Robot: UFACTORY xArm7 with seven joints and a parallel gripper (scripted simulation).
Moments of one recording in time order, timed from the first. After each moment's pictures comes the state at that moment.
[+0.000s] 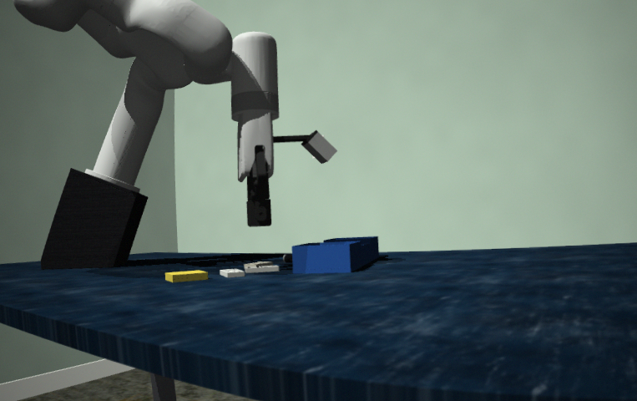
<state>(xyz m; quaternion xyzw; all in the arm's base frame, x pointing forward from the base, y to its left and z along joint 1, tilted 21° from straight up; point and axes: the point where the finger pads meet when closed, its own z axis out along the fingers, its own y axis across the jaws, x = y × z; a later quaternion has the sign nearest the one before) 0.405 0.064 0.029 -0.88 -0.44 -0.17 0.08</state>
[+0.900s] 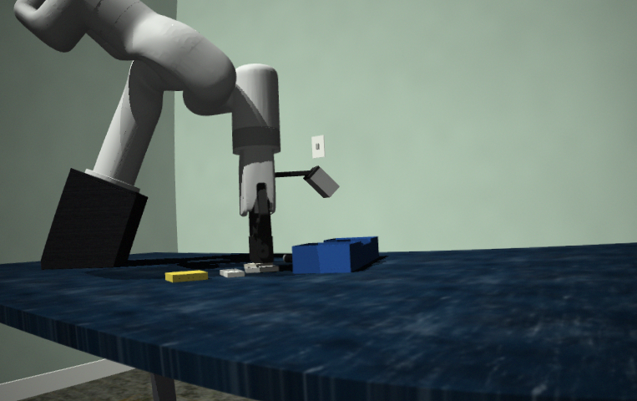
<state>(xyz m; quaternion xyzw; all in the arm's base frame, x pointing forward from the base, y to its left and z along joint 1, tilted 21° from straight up) 0.418 0.080 -0.022 -0.88 -0.44 -0.17 0.08</state>
